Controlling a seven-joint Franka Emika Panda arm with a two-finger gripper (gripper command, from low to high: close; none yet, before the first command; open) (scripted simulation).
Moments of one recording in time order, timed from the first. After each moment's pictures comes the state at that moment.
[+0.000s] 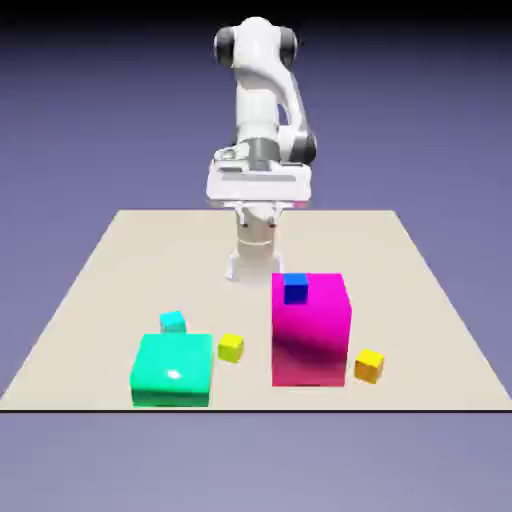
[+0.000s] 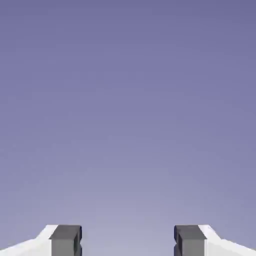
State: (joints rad) arm -0.02 -0.53 -0.02 -2.81 0.01 3.01 0.77
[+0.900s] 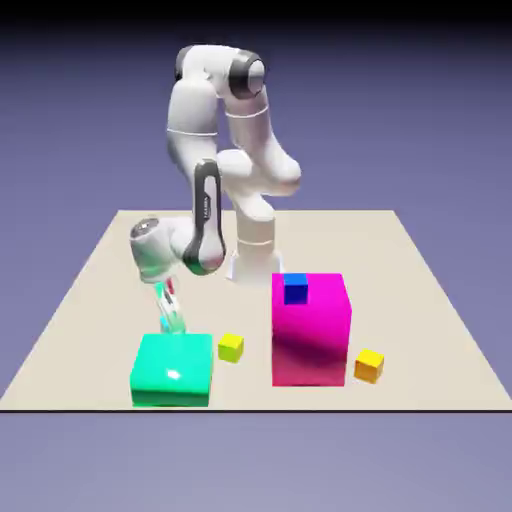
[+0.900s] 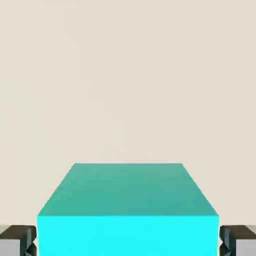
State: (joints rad) arm -0.46 0.24 -0.14 -2.72 0.36 2.81 1.00
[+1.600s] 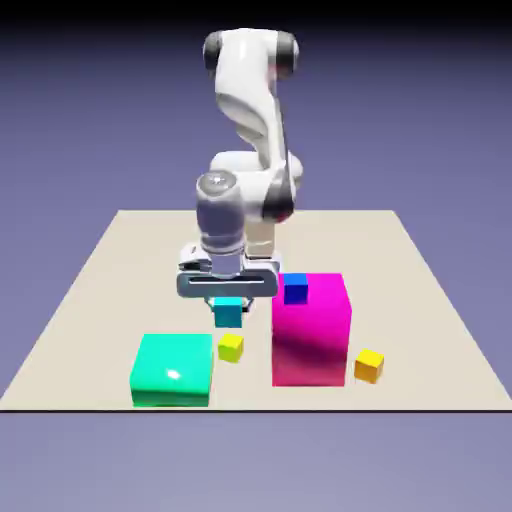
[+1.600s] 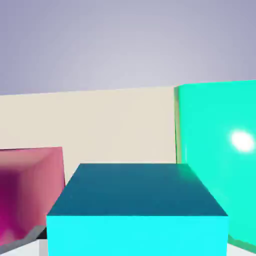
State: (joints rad) arm -0.15 0.04 0.17 -2.24 0.01 2.17 0.56
